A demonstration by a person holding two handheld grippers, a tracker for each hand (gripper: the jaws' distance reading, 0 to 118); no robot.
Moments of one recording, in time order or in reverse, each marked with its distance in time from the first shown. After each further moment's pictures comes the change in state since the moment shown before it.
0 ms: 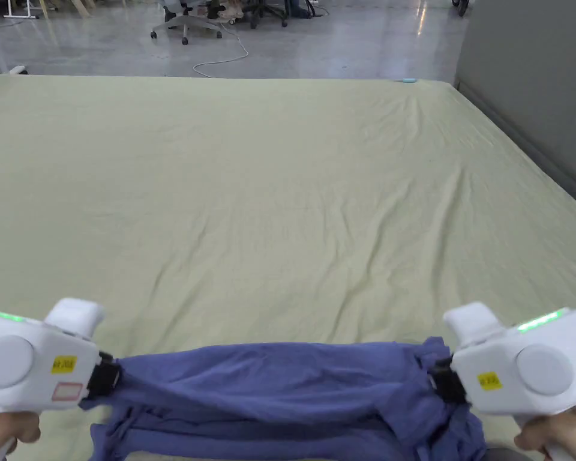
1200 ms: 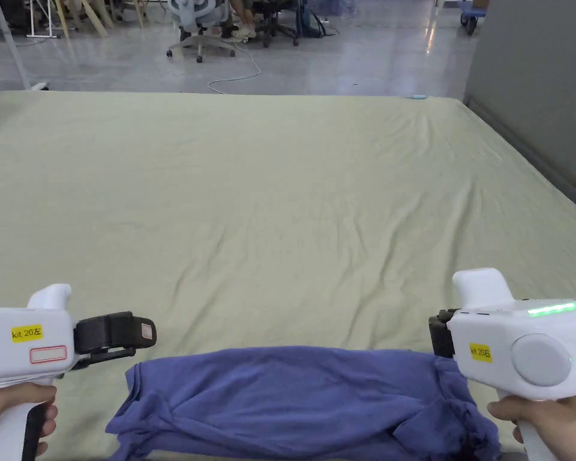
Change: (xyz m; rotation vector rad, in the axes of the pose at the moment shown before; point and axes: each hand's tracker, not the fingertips) left arm -0.083 -0.017 -0.012 0.248 -0.370 0.482; right arm -0.027 0.024 0.050 0.367 -0.057 -0.186
